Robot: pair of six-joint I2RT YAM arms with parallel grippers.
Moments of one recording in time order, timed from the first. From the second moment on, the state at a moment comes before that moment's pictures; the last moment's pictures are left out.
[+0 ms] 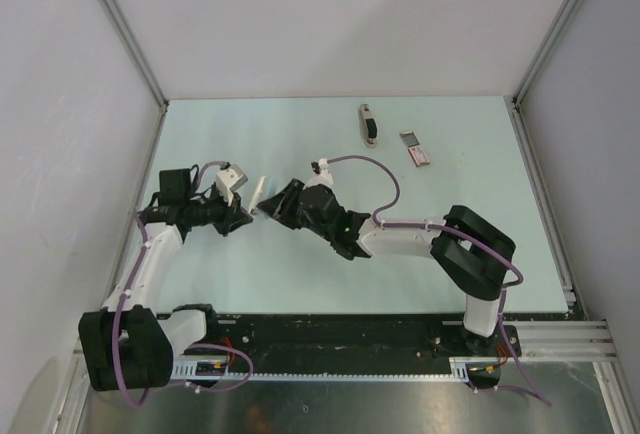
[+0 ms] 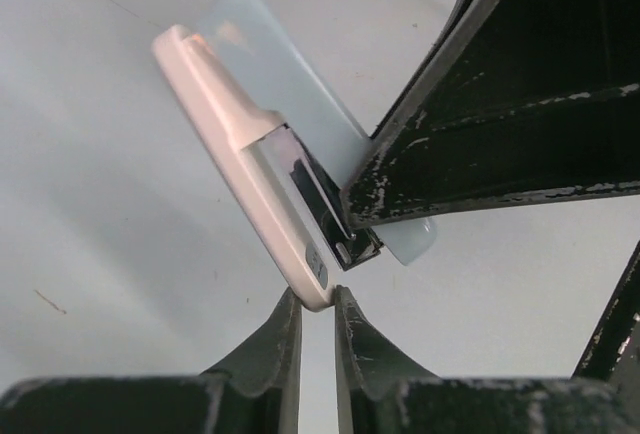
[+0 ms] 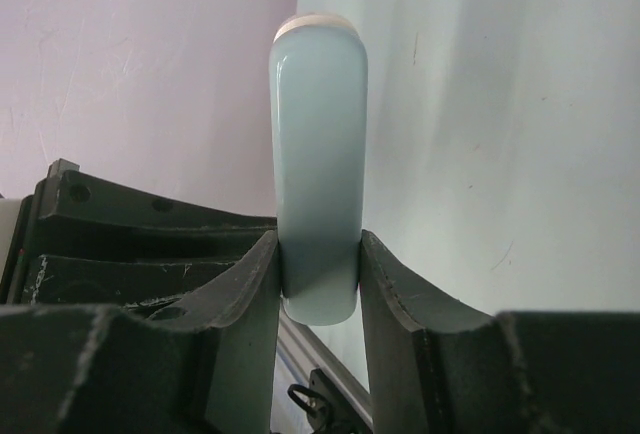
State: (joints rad) left arm 0.07 1.09 0.74 -0.57 0.83 0.63; right arm 1.06 1.85 1.14 0.42 0.21 1.23
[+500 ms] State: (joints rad) left arm 0.06 1.03 0.72 -0.58 0.76 0.72; right arm 1.02 1.81 1.03 0.54 -0.02 1.11
